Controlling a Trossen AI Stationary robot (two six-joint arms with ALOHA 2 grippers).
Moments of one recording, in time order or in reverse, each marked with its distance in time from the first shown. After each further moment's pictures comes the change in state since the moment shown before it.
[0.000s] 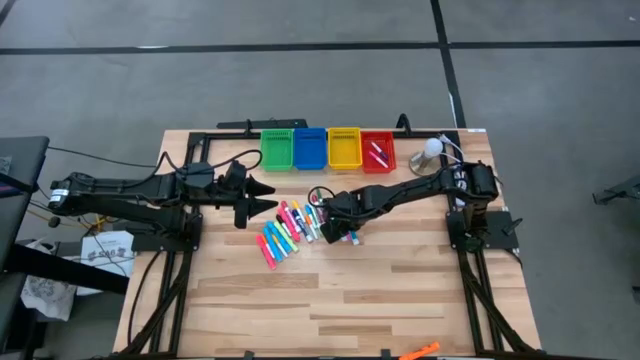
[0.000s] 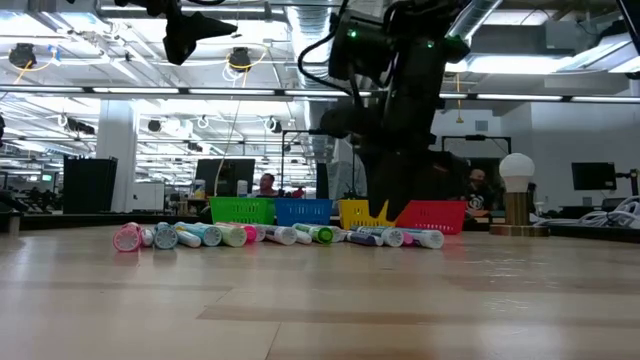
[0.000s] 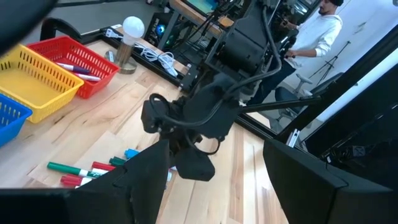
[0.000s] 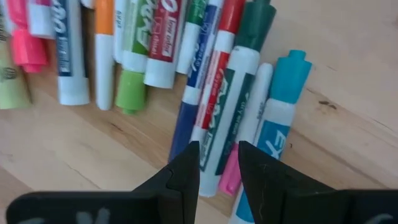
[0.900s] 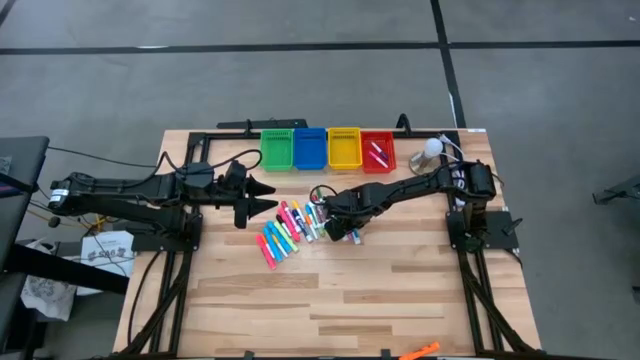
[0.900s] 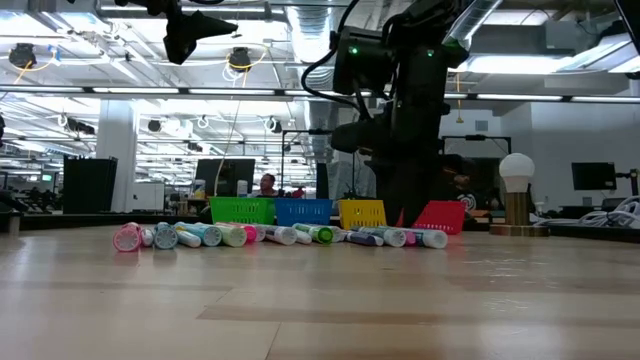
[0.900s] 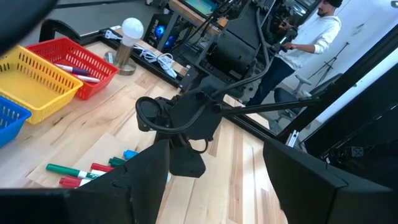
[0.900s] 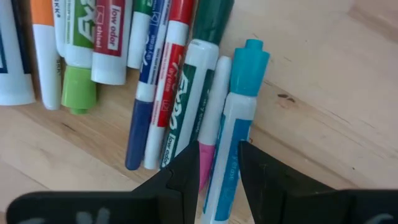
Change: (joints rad) left arm 0.000 0.000 0.000 0.005 0.000 0.000; right arm -0.027 0.014 0.000 -0.079 0.000 -0.018
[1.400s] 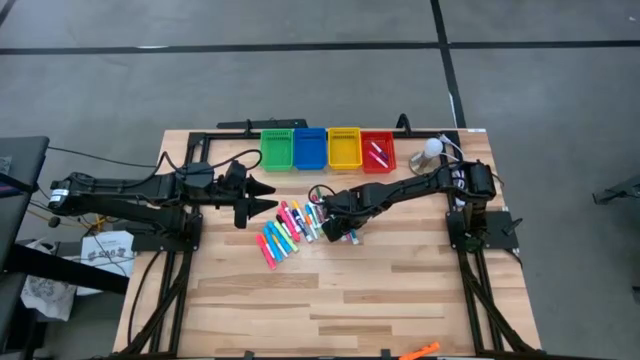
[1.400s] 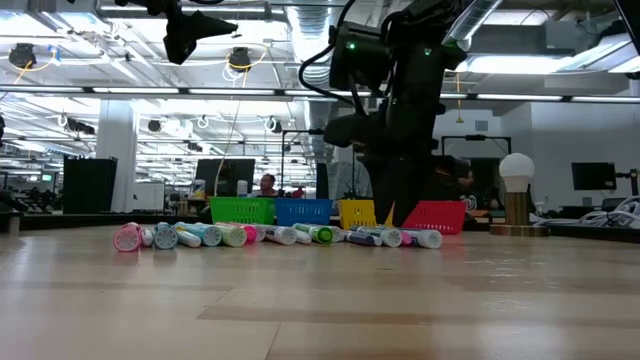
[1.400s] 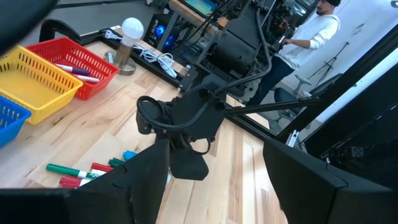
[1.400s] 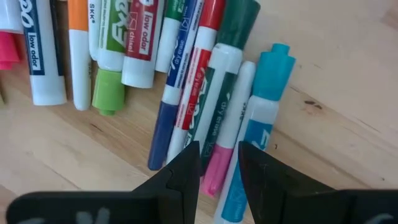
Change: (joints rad) left arm 0.000 0.000 0.000 0.000 0.000 0.000; right arm 0.001 0.000 0.000 0.056 -0.024 -0.008
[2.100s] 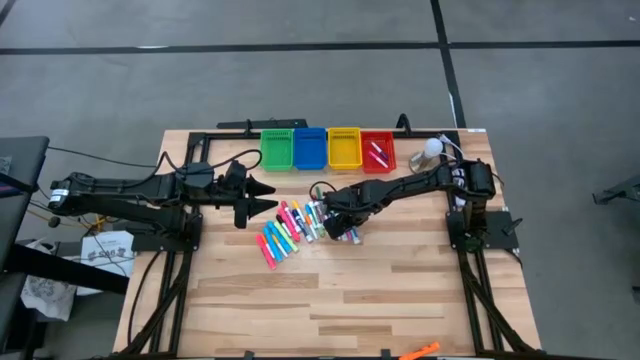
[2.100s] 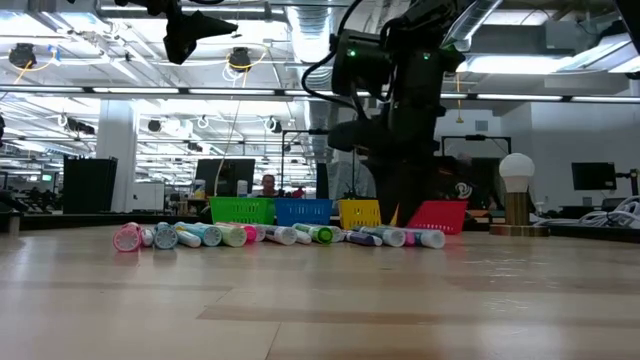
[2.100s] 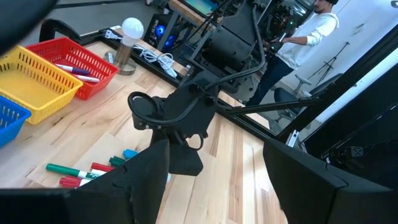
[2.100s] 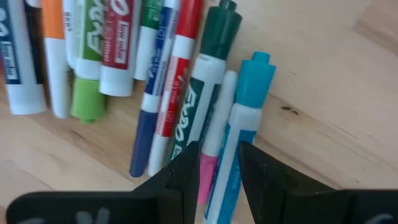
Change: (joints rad) left arm 0.000 0.000 0.000 0.000 0.000 0.000; right arm -0.026 -0.001 0.000 -0.026 0.000 -0.018
